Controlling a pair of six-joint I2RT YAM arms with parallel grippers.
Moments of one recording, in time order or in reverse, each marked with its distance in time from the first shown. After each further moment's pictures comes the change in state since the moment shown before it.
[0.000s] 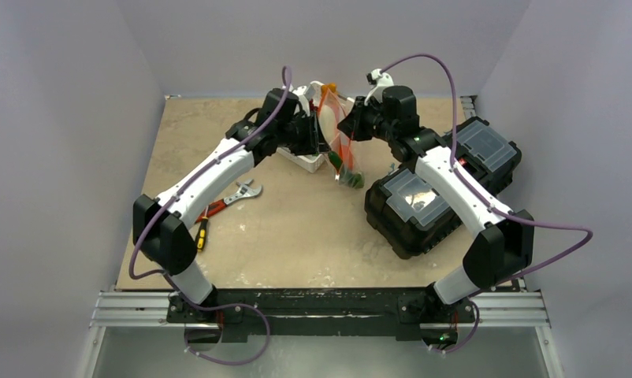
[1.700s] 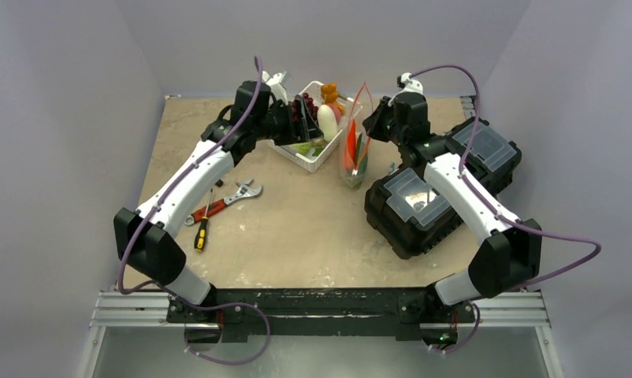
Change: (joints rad) left arm 0.108 -0.049 -0.028 0.047 0.138 0.025; right arm -0.060 -0.073 -0.118 0.025 0.263 0.182
